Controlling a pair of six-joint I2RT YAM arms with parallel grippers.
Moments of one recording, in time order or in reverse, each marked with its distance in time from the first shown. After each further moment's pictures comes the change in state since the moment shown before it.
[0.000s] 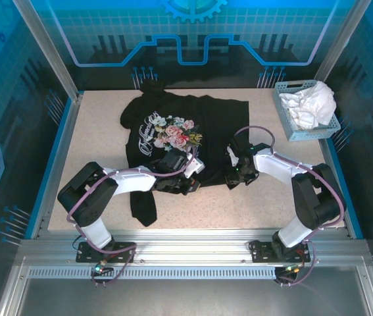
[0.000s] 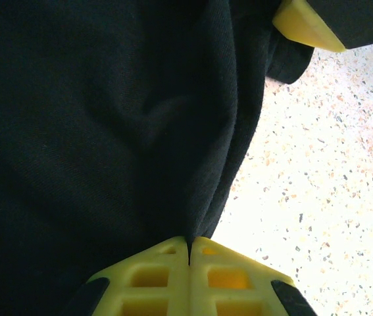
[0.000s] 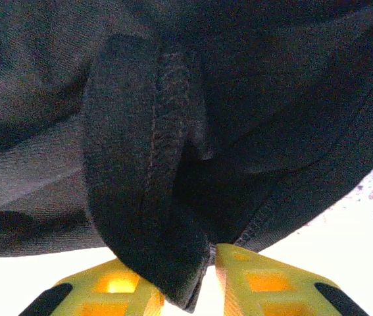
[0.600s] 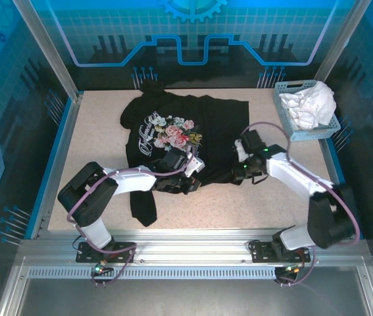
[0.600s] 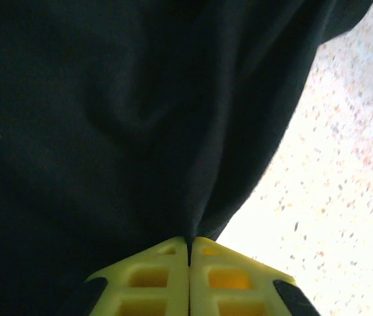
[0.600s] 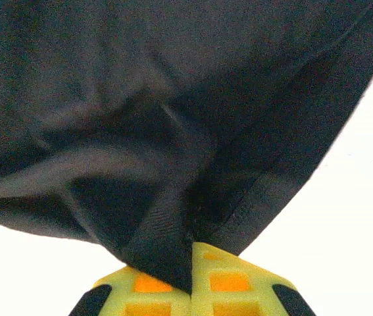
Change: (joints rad) left arm -0.005 0.003 0.018 0.007 -0.006 -0.041; right arm -0.090 -0.218 -0.023 -0.006 -0.063 -0.021
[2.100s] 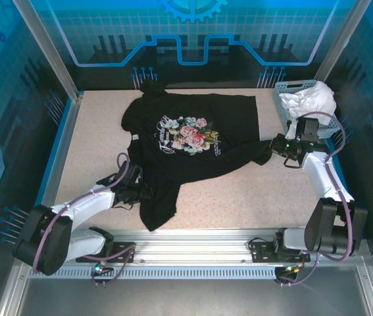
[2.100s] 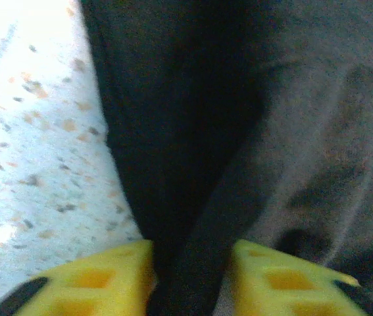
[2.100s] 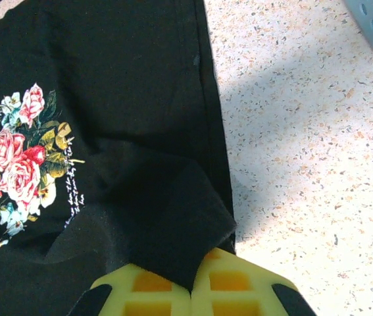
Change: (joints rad) left arm 0.338 -0.489 -0.378 -0.396 -0.276 -0.549; right arm -0.494 -0.049 0.033 0.202 -0.140 0.076
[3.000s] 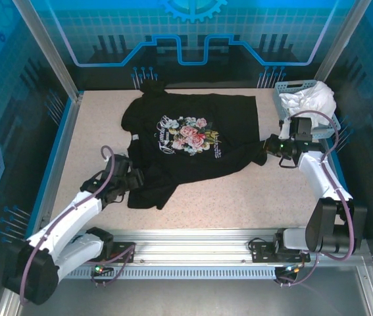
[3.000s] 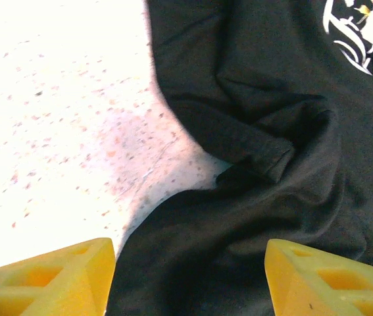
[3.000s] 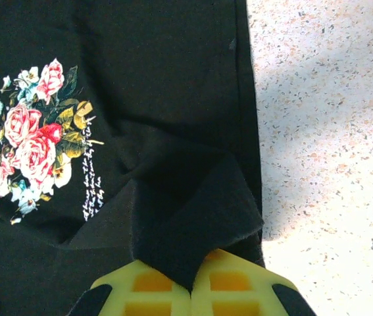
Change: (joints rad) left arm 0.038 -0.266 0.097 -0.165 -0.265 0.036; right arm 0.065 0.006 0.000 0.002 -0.008 -0.019
